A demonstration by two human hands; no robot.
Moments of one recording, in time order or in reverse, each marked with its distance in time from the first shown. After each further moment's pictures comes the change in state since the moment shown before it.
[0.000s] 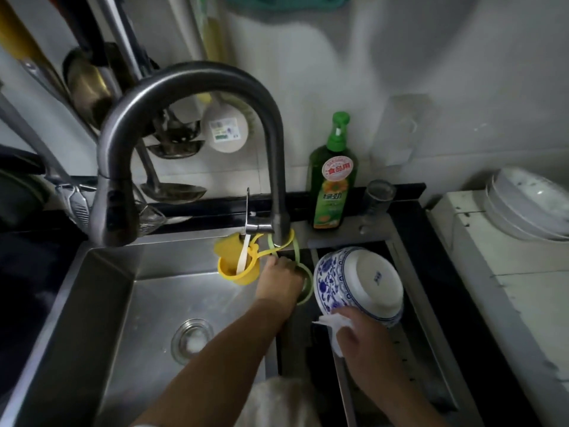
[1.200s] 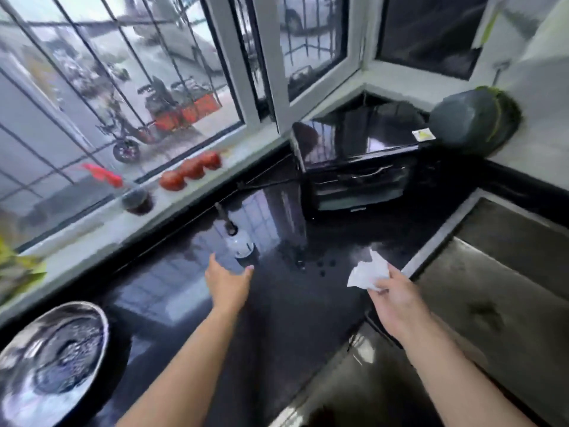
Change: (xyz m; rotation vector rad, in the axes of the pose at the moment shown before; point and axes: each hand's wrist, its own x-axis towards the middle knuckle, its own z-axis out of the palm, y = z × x) left_hand -0.706 -0.281 0.248 -1.252 0.601 -1.968; right_hand -0.219 -0.293 0.416 0.922 -0.841 0.227
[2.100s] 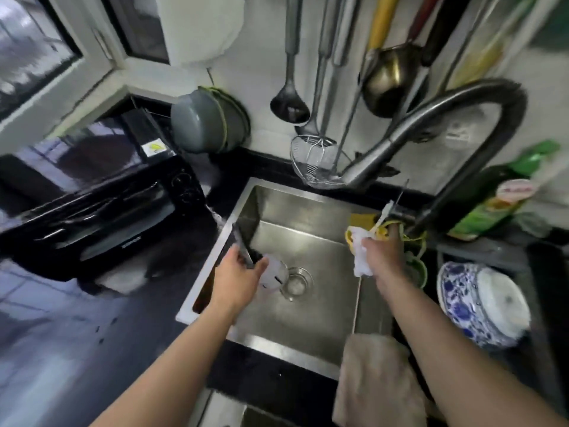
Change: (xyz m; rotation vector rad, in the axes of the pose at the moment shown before) left_hand -0.283 0.216 0.278 0.041 -0.757 0.471; right_hand -0.024 -0.234 -0.329 -0.472 0.922 -0.310
